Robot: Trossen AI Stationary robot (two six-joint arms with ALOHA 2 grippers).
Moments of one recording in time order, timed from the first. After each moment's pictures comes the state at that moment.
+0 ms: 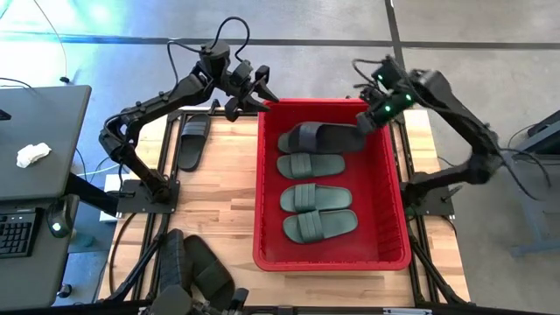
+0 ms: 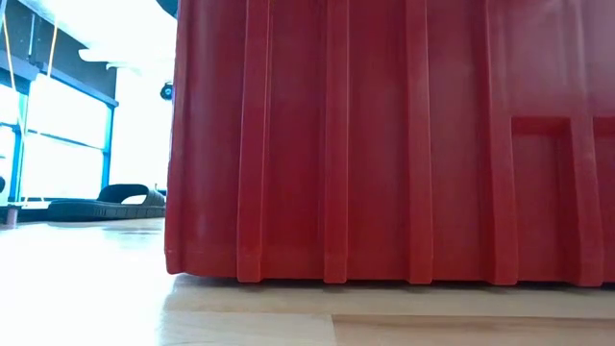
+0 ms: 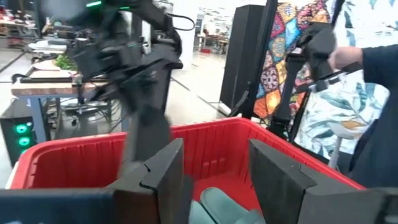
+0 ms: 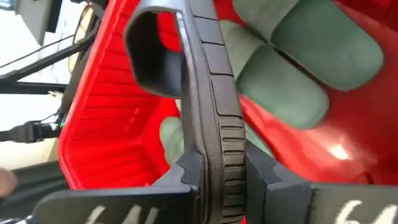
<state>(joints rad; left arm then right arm) 0.84 1.60 1.44 0.09 1.24 -0.02 -0.77 1.32 1.57 -1.40 -0.59 0.26</state>
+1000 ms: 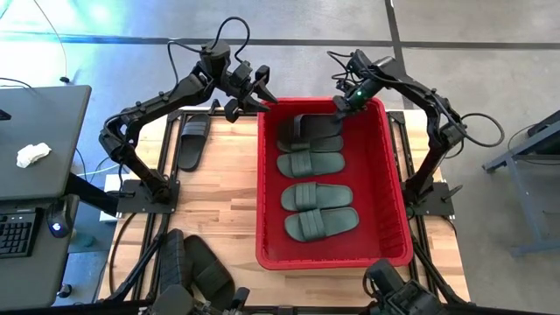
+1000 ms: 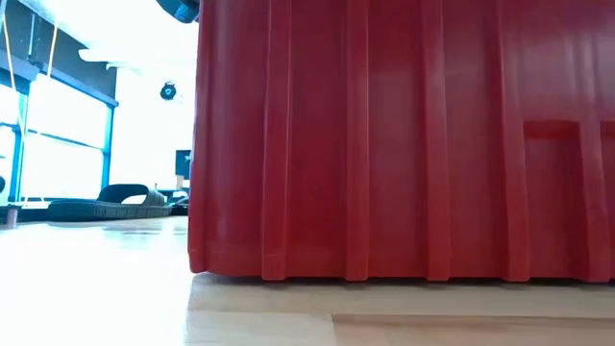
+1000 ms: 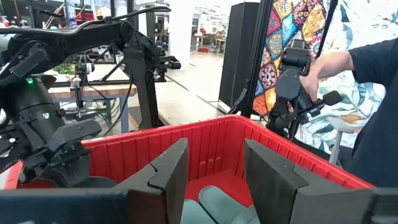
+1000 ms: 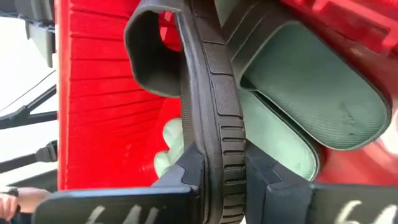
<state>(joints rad) 0.84 1.60 1.44 0.08 1.25 0.02 -0.96 1.74 1.59 -1.24 -0.76 0.09</state>
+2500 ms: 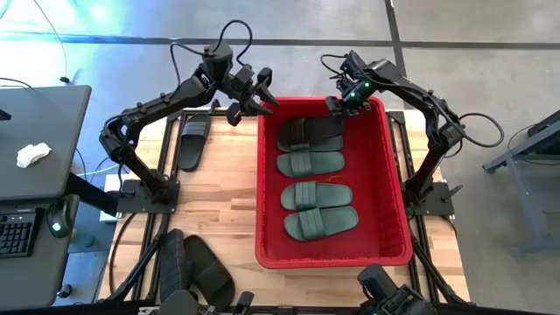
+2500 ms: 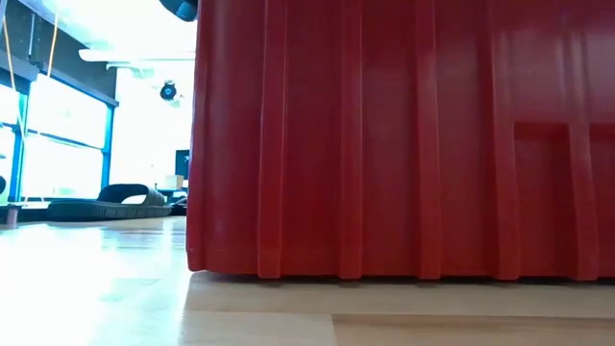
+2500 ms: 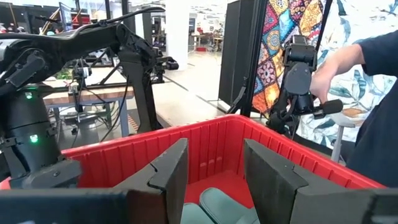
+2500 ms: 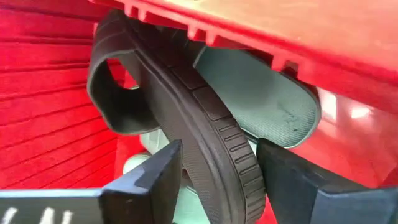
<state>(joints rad) 0.81 1.60 1.44 0.08 1.23 0.06 -0.91 1.74 1.59 -1.17 -0.47 0.37</state>
